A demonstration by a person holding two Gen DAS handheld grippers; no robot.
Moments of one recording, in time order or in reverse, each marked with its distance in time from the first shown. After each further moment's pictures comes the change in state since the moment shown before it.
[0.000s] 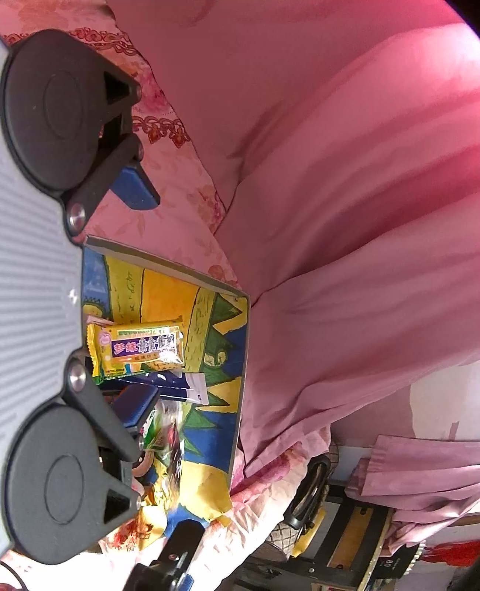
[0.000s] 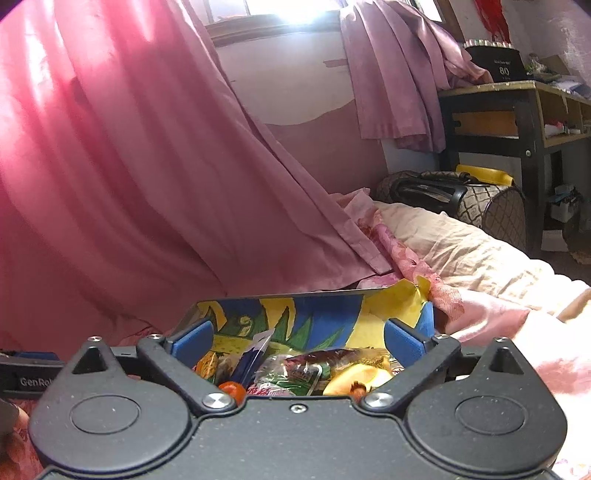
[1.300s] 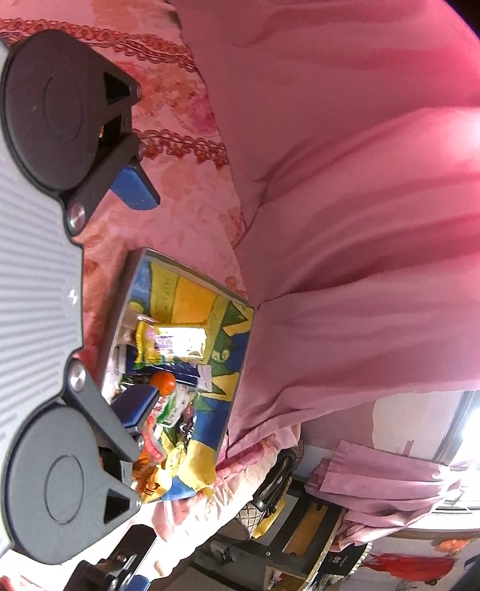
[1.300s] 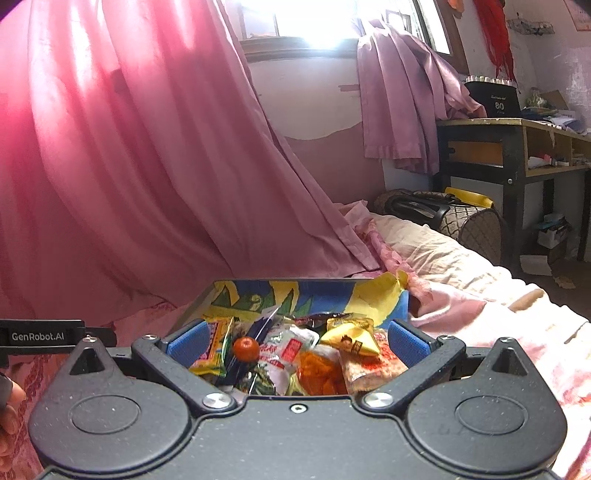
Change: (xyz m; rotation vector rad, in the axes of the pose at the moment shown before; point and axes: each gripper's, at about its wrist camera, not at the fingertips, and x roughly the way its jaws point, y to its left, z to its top) left arm -0.072 0.029 -0.055 -0.166 -0.058 -0.042; right arm -0.093 0.021 -0.035 -0.090 -0.031 -0.029
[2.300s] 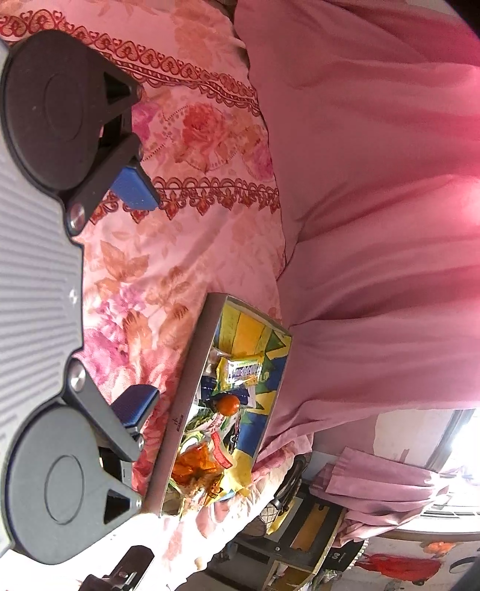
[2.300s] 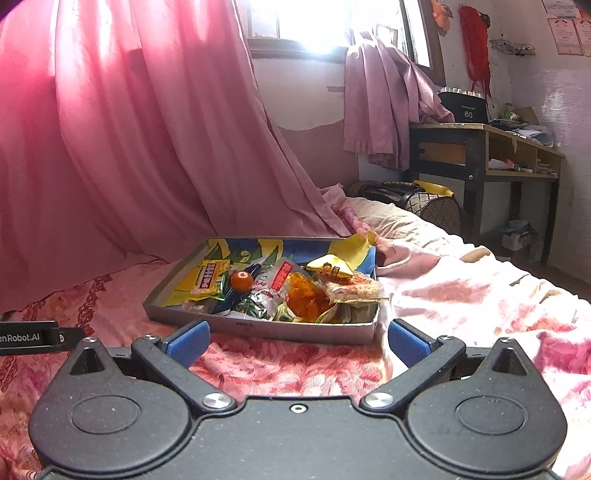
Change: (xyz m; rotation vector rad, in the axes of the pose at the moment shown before) left arm -0.064 0.049 -0.099 -0.050 -0.027 0.004; right arm -0.088 0.029 -0.084 -0.056 -0.009 -0.108
